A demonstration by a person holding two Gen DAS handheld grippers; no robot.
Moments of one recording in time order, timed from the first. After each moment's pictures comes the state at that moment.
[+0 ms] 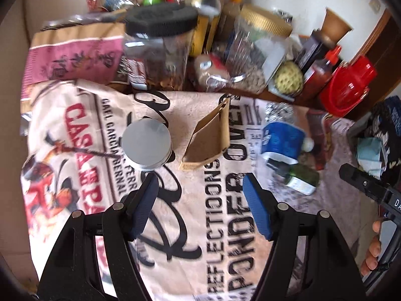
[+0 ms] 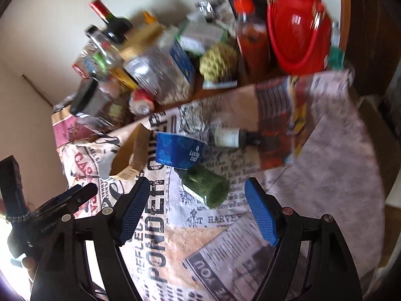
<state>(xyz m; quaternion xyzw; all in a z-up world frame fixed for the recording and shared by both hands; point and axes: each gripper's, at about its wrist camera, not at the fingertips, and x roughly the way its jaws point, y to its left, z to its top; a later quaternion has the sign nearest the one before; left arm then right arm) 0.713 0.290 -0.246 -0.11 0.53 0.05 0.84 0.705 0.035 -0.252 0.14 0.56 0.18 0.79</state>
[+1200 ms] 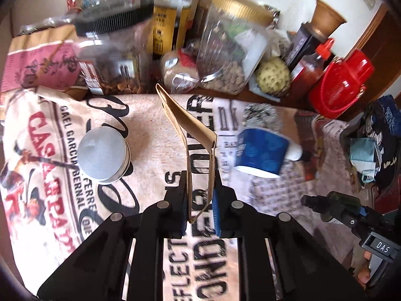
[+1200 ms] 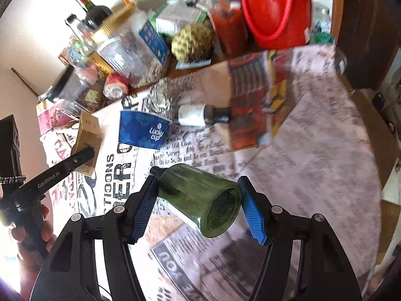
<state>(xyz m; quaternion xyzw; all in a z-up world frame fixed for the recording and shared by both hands) 0.735 0.249 -0.250 -0.12 0.52 0.03 0.85 0.680 -0.018 -0.247 0.11 0.56 0.17 0.80</state>
